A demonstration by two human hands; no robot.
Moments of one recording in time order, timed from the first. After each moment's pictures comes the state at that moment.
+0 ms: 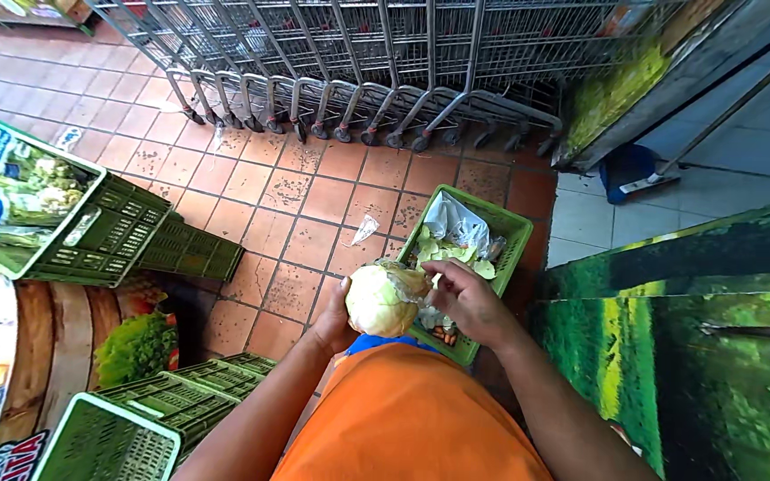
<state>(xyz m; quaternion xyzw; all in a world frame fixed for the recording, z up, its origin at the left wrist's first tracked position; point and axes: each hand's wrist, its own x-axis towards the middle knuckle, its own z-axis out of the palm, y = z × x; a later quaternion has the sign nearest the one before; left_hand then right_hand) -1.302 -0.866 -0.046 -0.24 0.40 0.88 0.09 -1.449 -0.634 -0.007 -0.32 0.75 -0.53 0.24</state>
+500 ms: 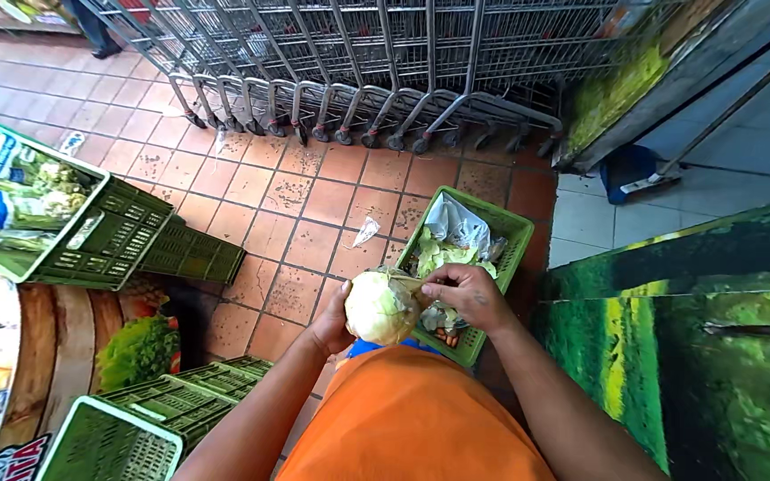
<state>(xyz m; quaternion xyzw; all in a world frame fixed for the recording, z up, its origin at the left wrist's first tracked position) -1.297 -0.877 -0.046 -0.23 0.42 0.87 0.14 -1.457 -0.643 -0.017 -0.28 0.72 -0.58 0.26</state>
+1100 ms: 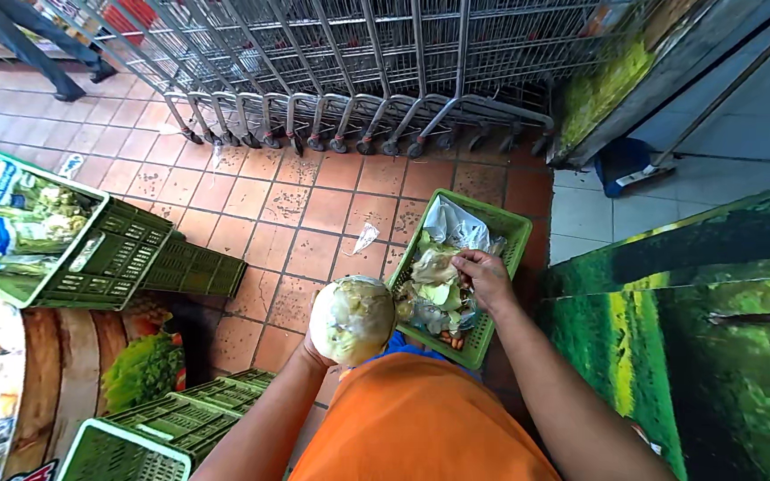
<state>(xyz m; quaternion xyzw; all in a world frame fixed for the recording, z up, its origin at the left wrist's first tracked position) -1.270 -0.908 -0.083 -0.11 0.23 0.95 0.18 -1.494 -0.640 -0.092 0.03 0.66 -0.70 0.27</state>
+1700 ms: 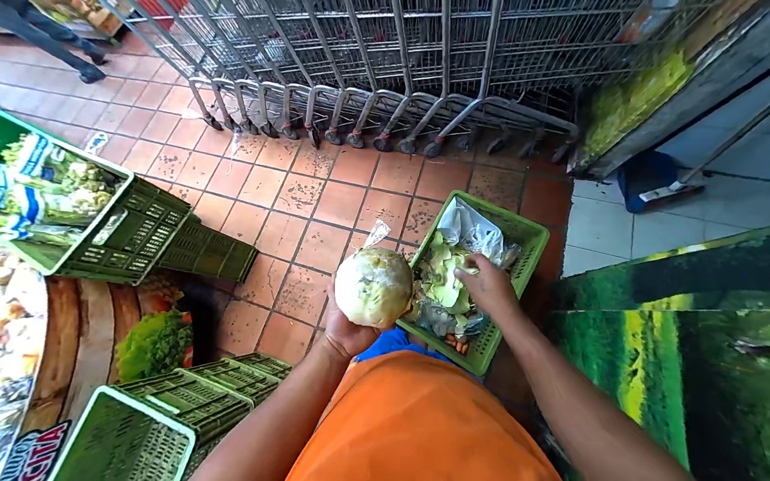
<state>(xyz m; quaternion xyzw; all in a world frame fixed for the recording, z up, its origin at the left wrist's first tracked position) -1.299 -0.876 -0.056 -0.20 0.18 0.96 0.05 -1.492 -0.647 -0.093 -0.16 0.88 -0.37 0.24</state>
